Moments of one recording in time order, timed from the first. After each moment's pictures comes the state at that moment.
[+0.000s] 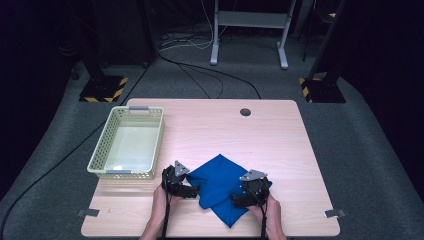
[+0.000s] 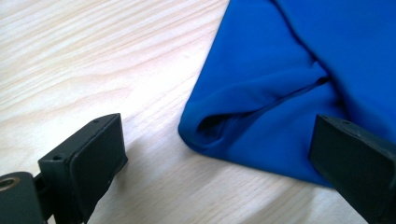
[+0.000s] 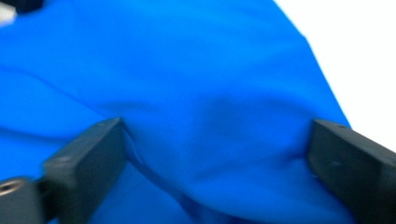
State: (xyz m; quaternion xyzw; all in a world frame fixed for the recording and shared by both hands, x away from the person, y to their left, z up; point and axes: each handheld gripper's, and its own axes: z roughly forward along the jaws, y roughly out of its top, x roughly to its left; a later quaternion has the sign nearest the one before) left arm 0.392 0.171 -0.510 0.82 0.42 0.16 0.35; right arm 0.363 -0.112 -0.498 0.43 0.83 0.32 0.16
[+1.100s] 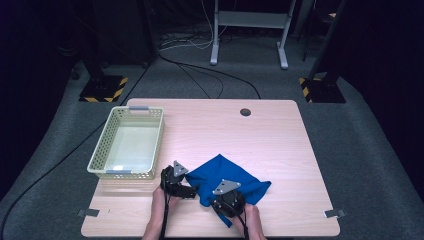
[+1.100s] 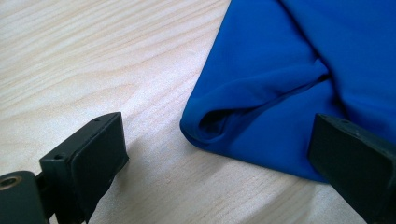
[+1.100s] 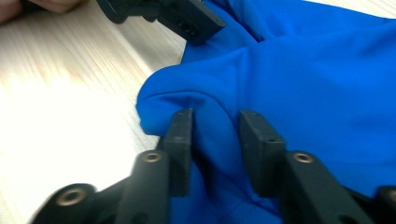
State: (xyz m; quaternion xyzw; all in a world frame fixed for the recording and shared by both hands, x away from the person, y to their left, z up) left arm 0.391 0.173 -0.510 0.82 0.42 0.16 0.34; right arm 0.332 -0.043 -0.489 0.32 0.88 0.34 0.12
